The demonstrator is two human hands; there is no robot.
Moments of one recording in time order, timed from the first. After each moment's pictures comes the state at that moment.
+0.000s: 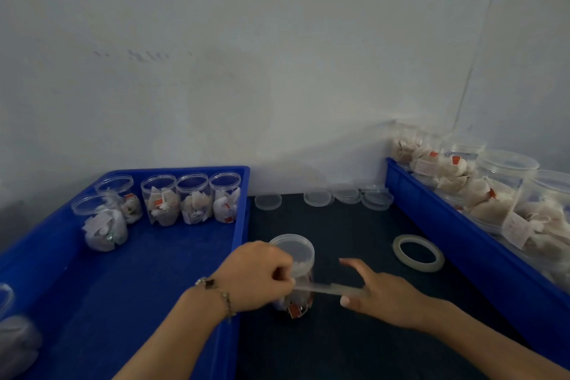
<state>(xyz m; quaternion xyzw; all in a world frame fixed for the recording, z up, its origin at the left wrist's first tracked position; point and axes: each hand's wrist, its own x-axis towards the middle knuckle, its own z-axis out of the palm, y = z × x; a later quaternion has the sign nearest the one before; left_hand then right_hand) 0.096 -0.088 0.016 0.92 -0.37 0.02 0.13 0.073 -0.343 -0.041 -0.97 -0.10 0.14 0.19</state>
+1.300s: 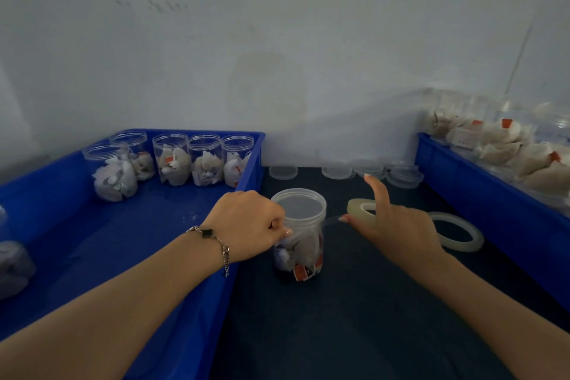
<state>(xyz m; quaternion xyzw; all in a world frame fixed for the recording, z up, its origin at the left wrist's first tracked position) 0.109 -0.086 -0.030 0.95 -0.25 0.18 -0.01 0.114 -0.336 -0.066 -0.97 -0.08 -0.18 -0.11</state>
